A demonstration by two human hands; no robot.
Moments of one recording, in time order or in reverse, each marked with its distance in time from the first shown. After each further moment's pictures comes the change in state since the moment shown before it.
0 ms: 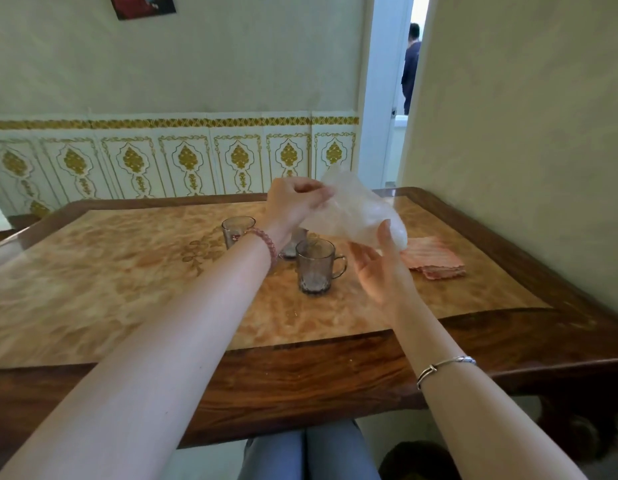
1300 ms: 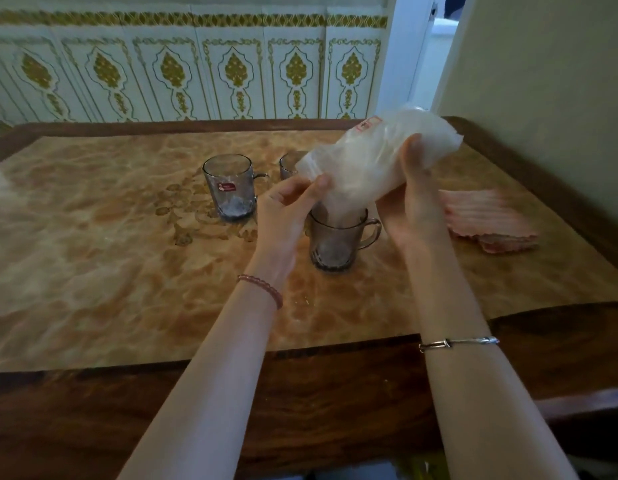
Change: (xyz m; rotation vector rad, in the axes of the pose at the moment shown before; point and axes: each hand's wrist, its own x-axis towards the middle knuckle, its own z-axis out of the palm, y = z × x) left_hand 0.008 -0.126 0.008 -0.401 0.159 -0.144; right_hand 0.087 0.024 0.009 -0.231 -0.146 -0.141
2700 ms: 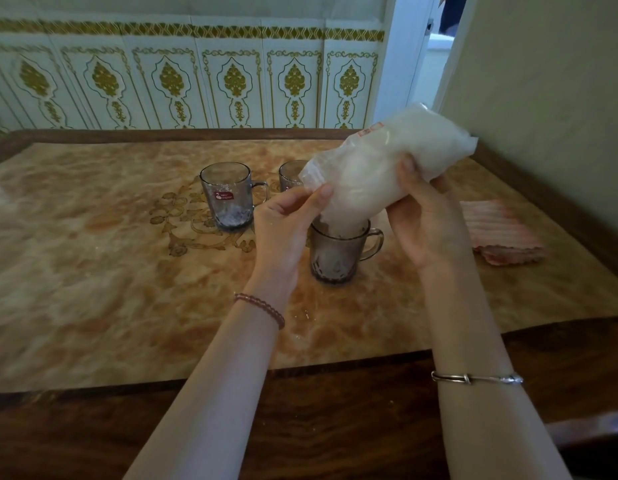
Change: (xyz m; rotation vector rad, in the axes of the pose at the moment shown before) left_hand -0.009 0.009 0.005 -0.056 0.036 -0.035; right_hand -0.005 -0.008 -0.010 0.066 -0.030 -0.012
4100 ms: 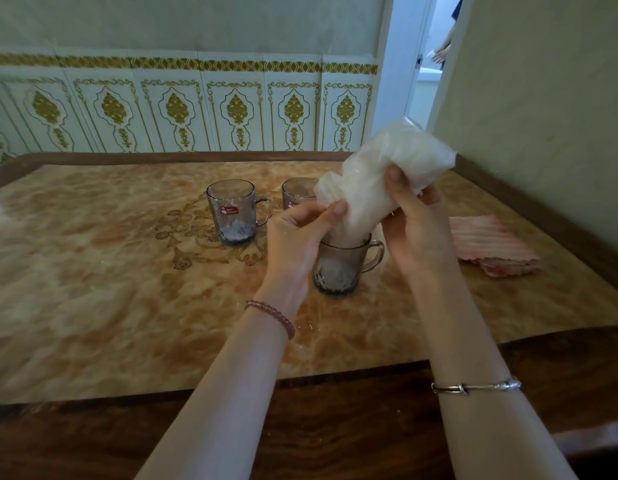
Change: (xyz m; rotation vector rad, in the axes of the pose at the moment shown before) left_hand -0.005 0.002 0.006 0.003 -0.032 -0.006; right_hand -0.002 0.008 0.009 -0.103 0.074 -0.064
